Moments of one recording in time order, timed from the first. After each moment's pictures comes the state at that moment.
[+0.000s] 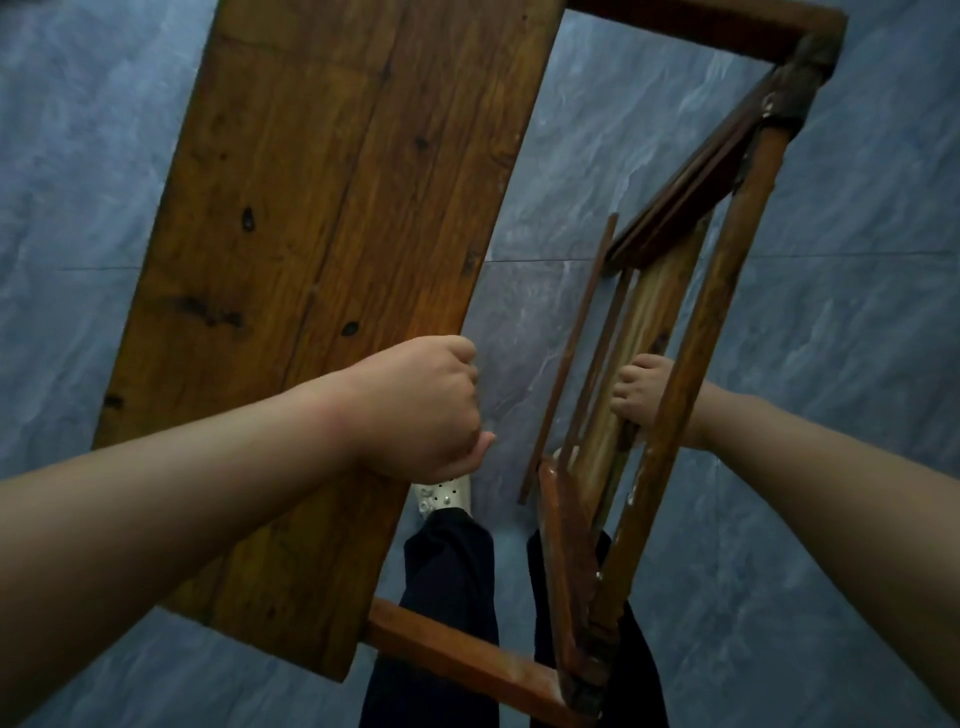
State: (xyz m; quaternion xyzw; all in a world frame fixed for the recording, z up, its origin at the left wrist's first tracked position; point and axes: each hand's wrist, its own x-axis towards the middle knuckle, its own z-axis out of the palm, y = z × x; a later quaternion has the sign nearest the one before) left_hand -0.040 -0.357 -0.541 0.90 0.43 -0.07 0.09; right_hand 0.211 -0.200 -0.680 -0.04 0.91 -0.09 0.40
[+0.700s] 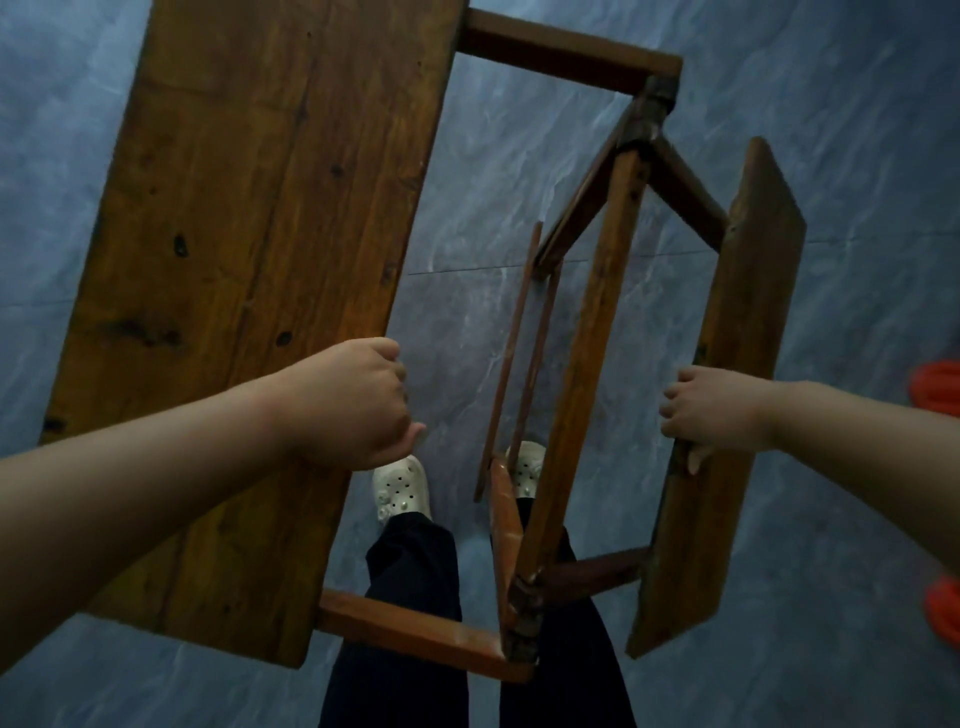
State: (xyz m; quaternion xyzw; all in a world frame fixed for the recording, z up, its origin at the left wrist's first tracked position) left_hand -0.012 -0.350 -0.530 0.89 0.41 -0.13 0.13; right_hand 0.305 -0.158 -0.597 -0.16 0.84 -0.02 0.52
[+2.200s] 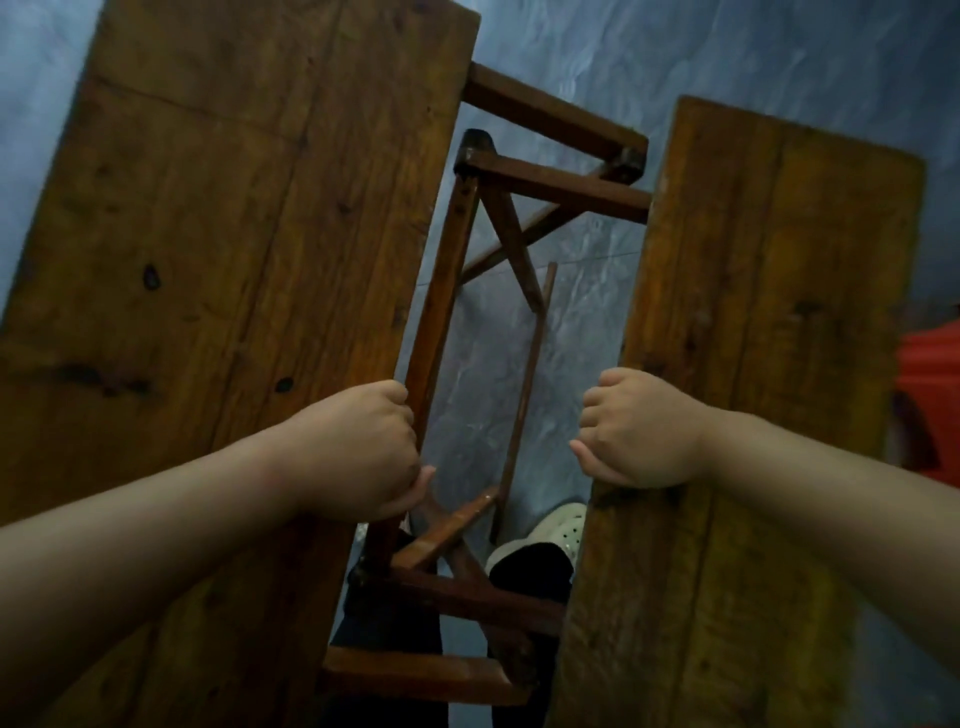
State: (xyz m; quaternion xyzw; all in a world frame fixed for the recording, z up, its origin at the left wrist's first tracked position) left_hand 0.046 -0.347 -0.510 0.89 0.36 -0.15 0.22; right_hand 0.292 -0.212 -0.538 -0.03 0.99 -0.11 0.10
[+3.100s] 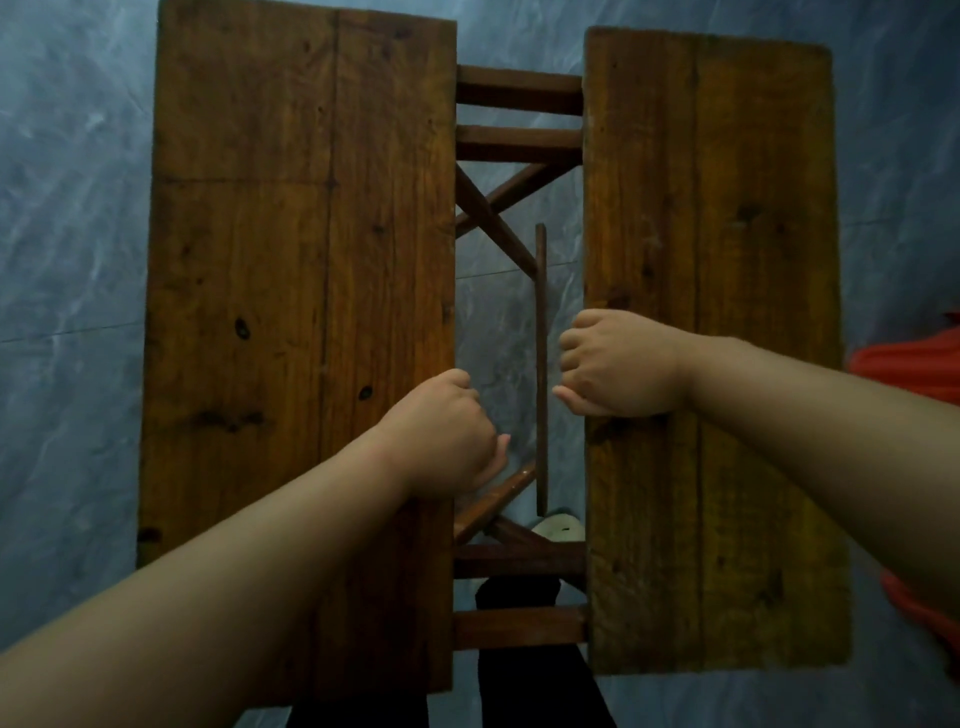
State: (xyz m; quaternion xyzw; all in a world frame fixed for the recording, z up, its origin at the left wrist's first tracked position) left_hand 0.102 -0.293 -0.574 0.85 0.49 -0.08 0.19; right_hand 0.251 -0.145 -0.557 -0.08 0.95 -0.08 0.29
